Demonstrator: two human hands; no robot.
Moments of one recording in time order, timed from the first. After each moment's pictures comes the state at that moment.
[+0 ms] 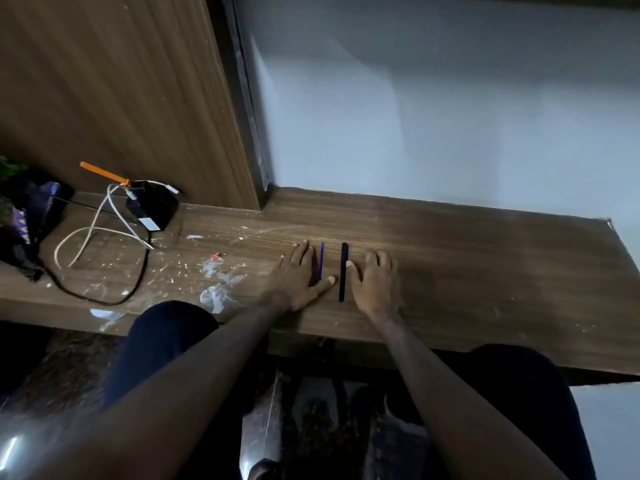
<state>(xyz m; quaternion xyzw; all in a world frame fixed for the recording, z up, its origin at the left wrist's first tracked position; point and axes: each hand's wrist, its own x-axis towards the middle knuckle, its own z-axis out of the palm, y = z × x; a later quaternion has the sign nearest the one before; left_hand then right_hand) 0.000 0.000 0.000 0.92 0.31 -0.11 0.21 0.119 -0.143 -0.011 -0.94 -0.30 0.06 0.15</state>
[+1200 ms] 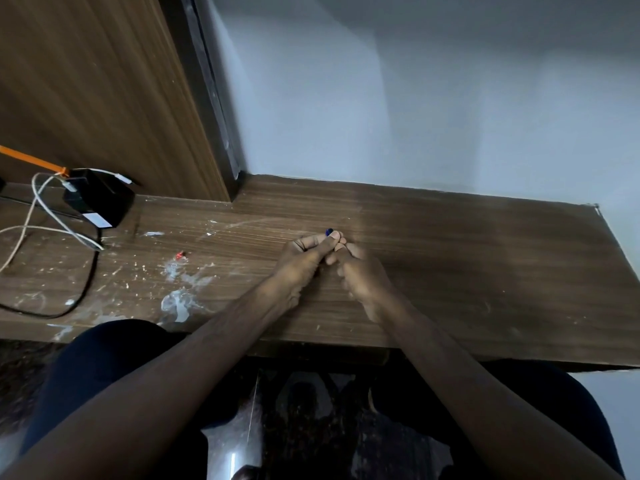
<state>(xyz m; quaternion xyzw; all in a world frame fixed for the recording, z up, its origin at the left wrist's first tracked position) 0.056 -0.035 0.022 0.49 0.34 0.12 0.79 0.128 -0.136 0.035 -0.79 -0.14 0.36 0.47</state>
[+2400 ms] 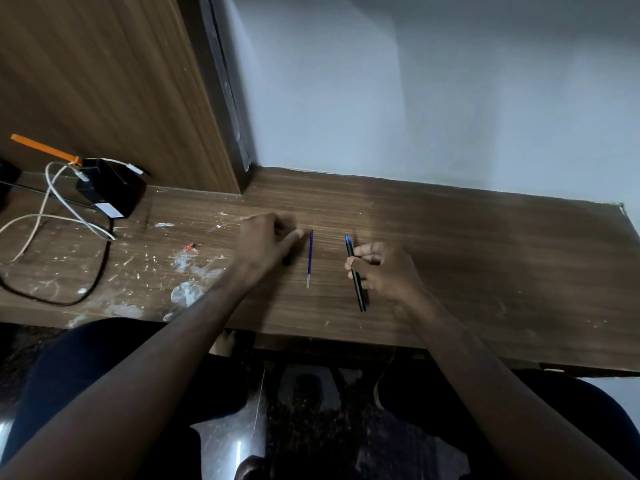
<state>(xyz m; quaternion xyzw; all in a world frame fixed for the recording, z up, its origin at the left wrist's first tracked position) 0.019 0.049 0.006 0.86 0.40 0.10 0.30 0.142 -0.159 0.037 -0.80 -0.17 0.35 0.45</state>
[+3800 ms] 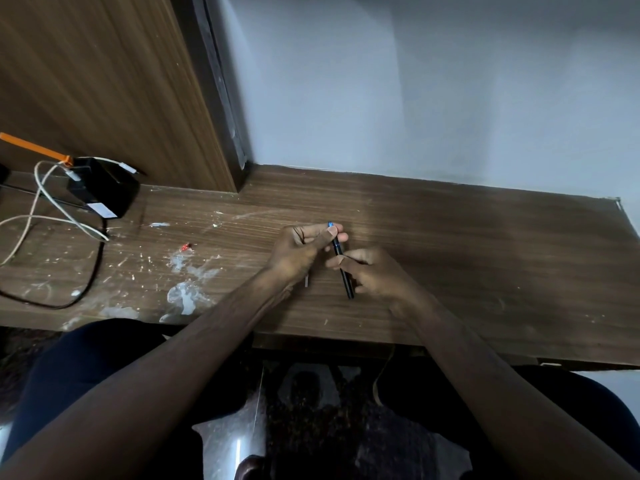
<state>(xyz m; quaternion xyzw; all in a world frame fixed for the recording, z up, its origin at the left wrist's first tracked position) 0.047 -0.008 0.003 0.58 0.31 0.15 0.73 0.146 -0.150 0.027 -0.80 -0.23 0.42 0.36</state>
